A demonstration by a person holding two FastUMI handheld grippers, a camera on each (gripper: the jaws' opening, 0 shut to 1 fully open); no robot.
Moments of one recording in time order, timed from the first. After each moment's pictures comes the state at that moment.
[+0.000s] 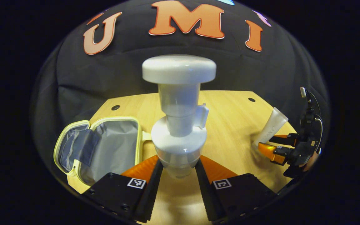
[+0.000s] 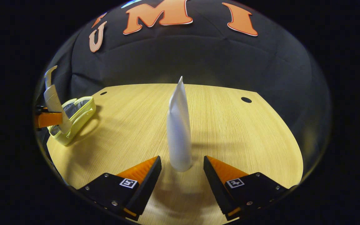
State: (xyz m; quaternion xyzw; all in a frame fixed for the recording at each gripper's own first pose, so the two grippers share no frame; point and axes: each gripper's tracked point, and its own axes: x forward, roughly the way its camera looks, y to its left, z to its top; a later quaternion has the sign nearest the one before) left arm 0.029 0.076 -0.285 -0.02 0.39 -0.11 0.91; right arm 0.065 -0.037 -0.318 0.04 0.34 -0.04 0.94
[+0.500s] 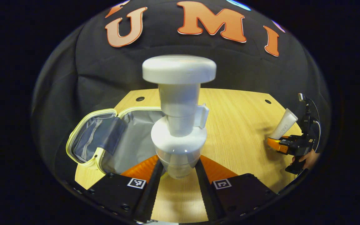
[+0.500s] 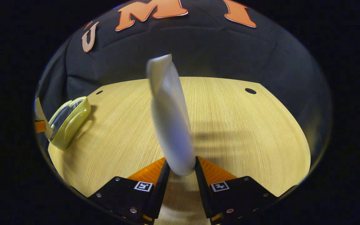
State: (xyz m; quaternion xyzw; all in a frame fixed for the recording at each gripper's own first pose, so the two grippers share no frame) left arm 0.002 0.157 -0.277 -0.02 0.41 -0.04 0.91; right arm 0.079 -0.034 -0.340 0.07 0.37 -0.04 0.92
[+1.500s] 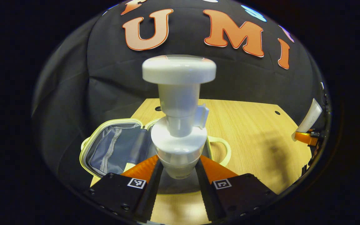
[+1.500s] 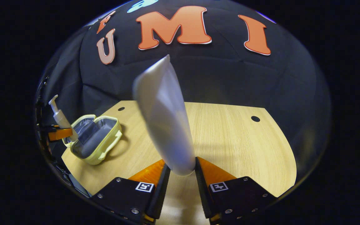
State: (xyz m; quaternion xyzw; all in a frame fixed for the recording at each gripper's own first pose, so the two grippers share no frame) left arm 0.033 0.270 -0.264 -0.03 0.37 -0.03 0.93; right arm 0.074 0.037 -0.186 0.05 0.30 0.00 0.95
